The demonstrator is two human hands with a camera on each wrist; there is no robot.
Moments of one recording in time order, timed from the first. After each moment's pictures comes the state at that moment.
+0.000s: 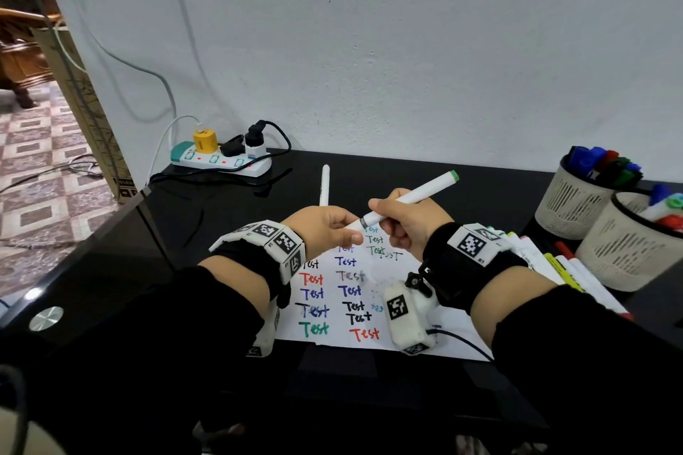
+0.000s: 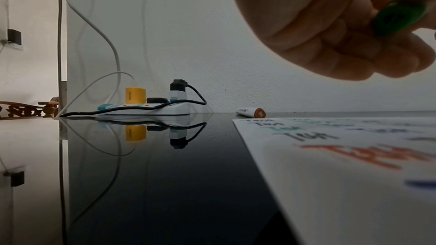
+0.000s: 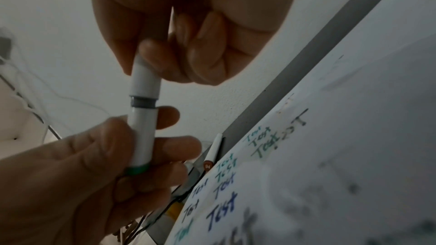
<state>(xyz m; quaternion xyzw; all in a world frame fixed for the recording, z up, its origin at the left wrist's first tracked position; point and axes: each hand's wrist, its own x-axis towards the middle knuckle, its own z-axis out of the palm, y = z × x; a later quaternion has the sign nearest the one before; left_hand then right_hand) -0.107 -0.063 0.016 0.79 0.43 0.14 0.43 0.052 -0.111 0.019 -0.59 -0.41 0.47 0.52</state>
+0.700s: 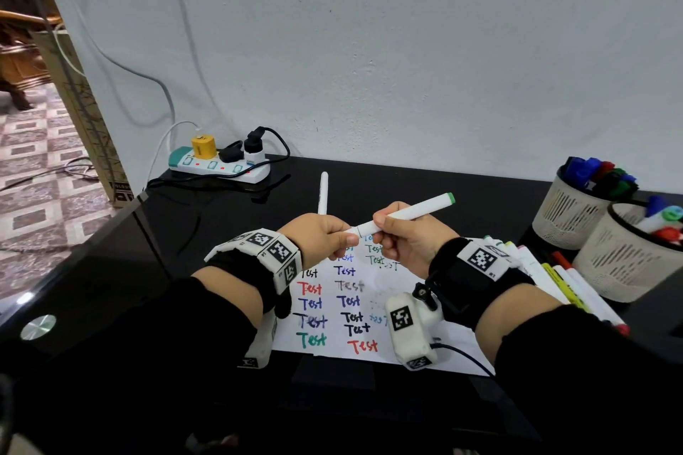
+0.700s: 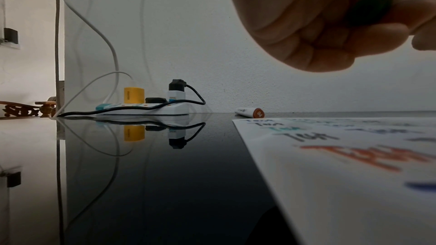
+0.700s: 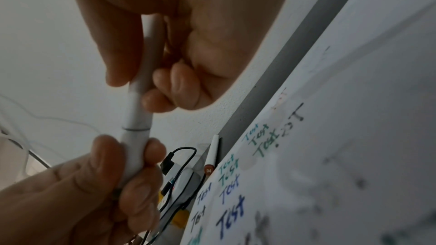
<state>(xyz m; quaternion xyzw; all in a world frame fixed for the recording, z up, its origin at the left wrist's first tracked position) -0.106 -0.059 0.014 0.79 0.44 0.14 0.39 0.058 -0.114 0.007 -0.50 -0.39 0.54 0.55</state>
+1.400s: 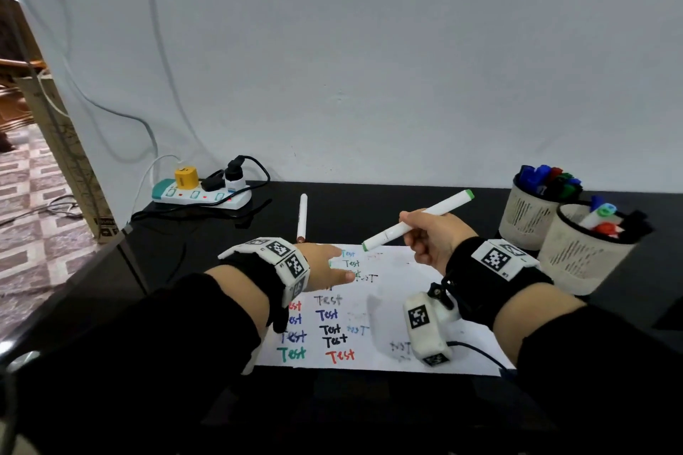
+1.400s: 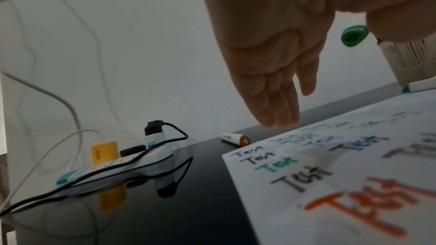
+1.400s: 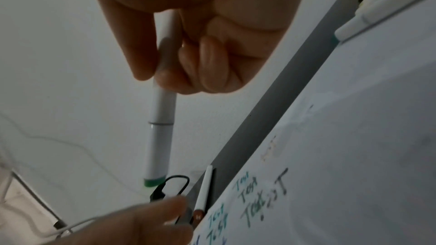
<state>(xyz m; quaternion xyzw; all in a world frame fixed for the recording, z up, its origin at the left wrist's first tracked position) -0.077 -0.077 0.032 0.86 0.46 -0.14 0.16 0.104 -0.144 0.040 -0.63 -0.30 0.44 0.57</state>
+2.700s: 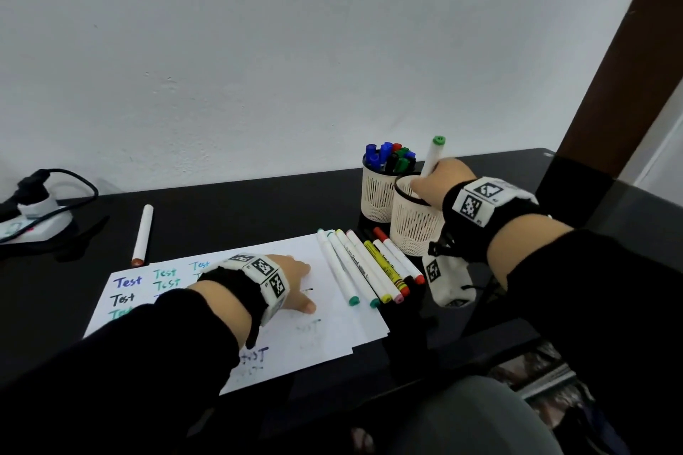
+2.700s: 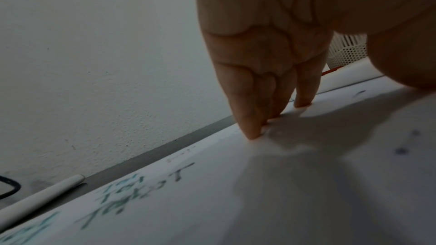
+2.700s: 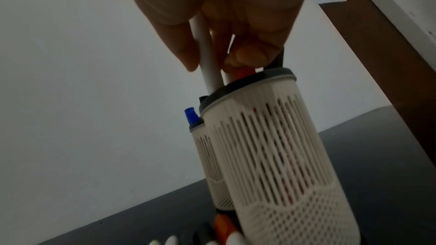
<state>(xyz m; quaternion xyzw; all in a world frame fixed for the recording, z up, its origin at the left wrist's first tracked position) 0.073 -0.128 0.006 0.92 0.32 -0.23 0.01 0.266 -0.241 0.097 -0.91 -0.29 0.07 0.28</state>
